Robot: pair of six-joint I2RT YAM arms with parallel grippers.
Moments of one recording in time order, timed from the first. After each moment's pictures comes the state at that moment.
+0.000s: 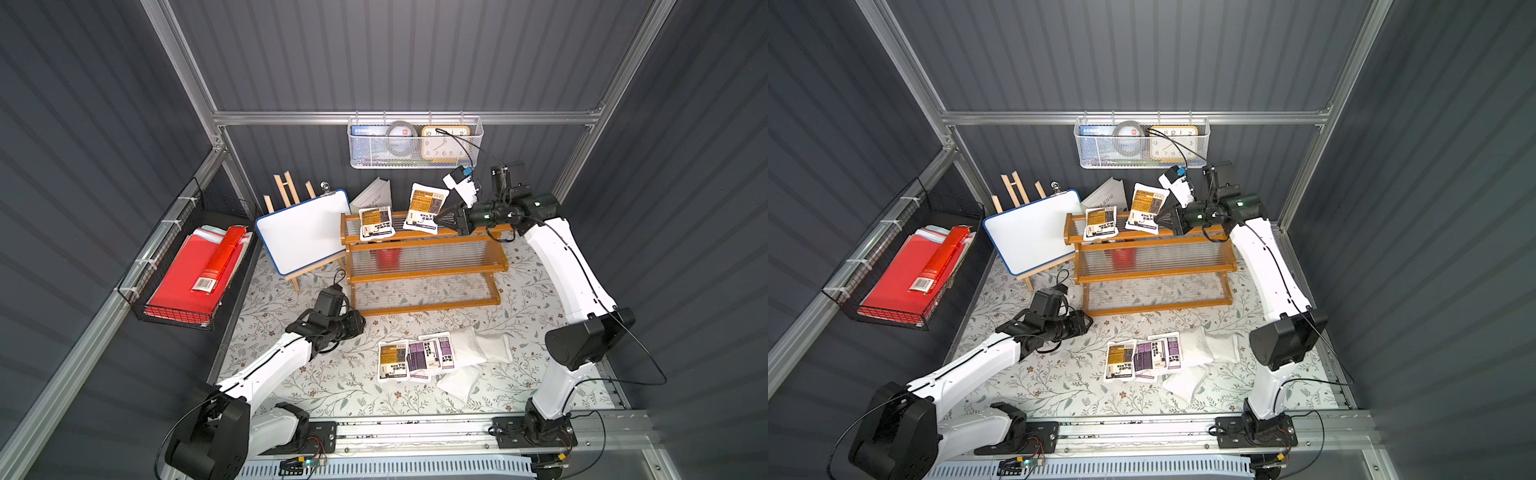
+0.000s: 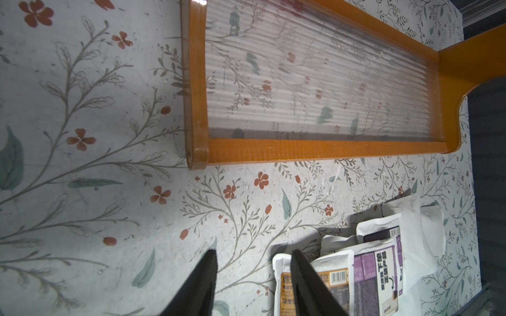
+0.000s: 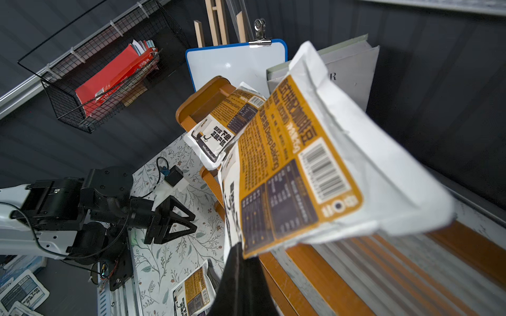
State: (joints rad) left arm -0.41 1.20 0.63 -0.31 0.16 -0.61; right arm 0.34 1.85 2.15 -0.99 -0.74 -0.15
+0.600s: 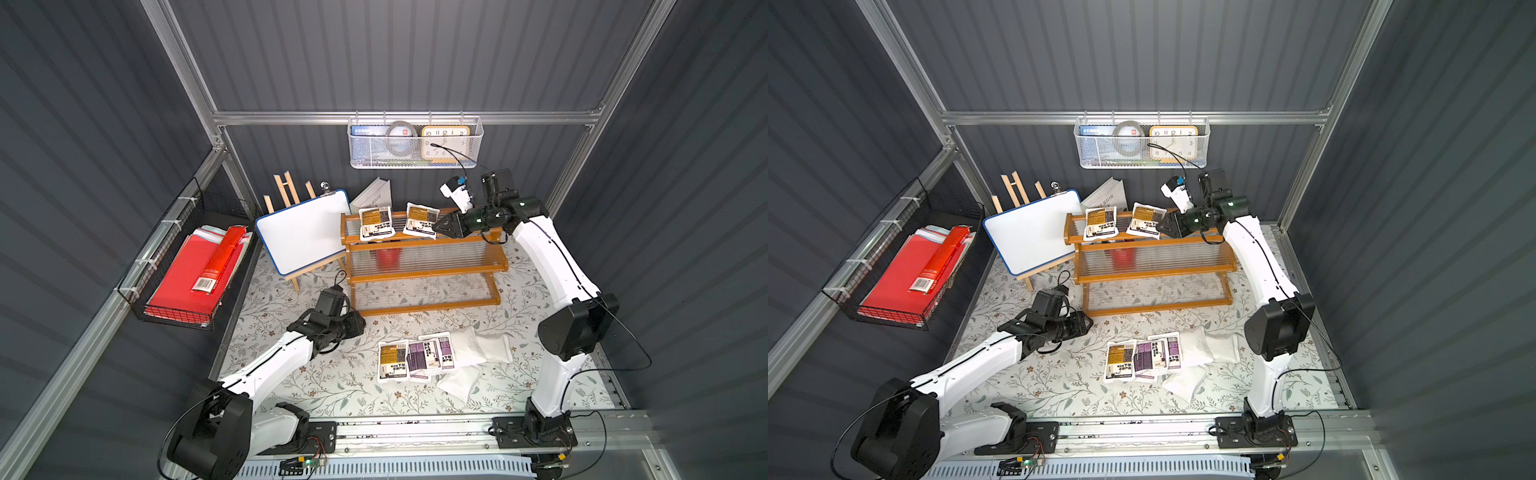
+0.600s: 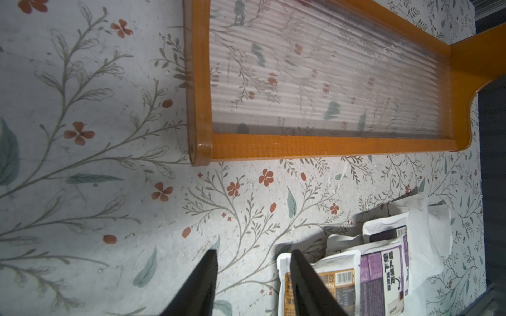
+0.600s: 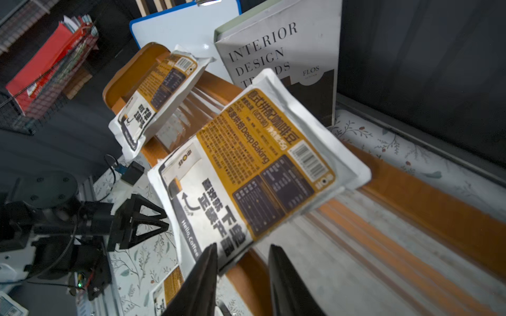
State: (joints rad) left arm -0.41 1.22 0.63 -0.31 0.16 -0.61; right arm 0.32 1.91 2.10 -0.96 -0.63 -0.14
